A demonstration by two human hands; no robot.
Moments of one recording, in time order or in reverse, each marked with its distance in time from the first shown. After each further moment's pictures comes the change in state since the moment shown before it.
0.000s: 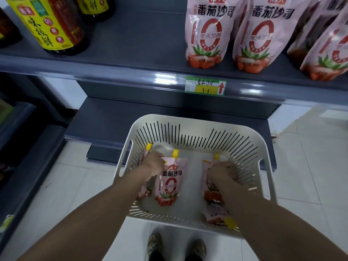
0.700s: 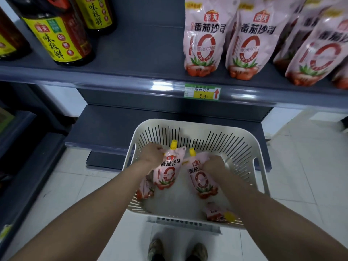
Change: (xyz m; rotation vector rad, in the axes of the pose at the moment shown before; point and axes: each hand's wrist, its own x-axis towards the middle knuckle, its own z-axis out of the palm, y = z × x) left_hand -0.033 0.023 -0.044 -0.071 0.106 0.098; right_hand -0.032 -0.012 -0.026 0.138 -0.131 -0.326
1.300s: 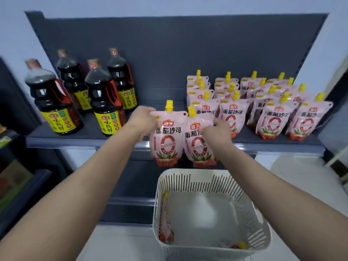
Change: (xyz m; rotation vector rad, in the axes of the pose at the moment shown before) left_hand -0.091 0.113 -0.254 -0.392 0.227 0.347; right_hand -0.203 -0.199 -0.132 0.674 0.372 -0.521
